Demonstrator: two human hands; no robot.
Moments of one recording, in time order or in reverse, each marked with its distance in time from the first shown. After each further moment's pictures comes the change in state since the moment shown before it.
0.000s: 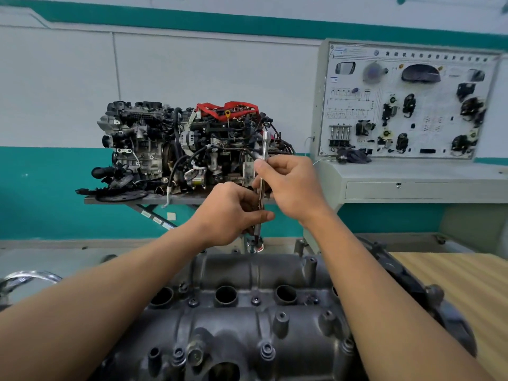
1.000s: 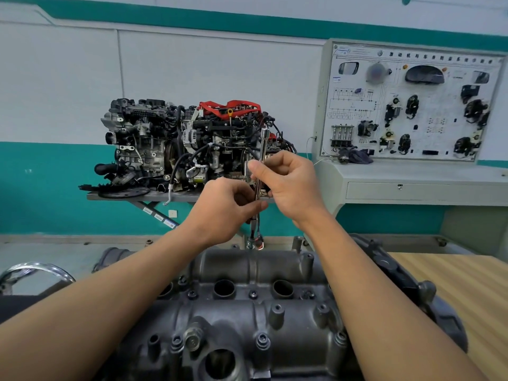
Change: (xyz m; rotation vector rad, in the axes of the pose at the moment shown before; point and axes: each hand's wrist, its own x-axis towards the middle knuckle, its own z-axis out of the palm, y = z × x) left_hand -0.011 0.011 0.000 0.064 0.151 -0.023; right_hand -0.011 -0.006 0.000 0.227 0.037 0.013
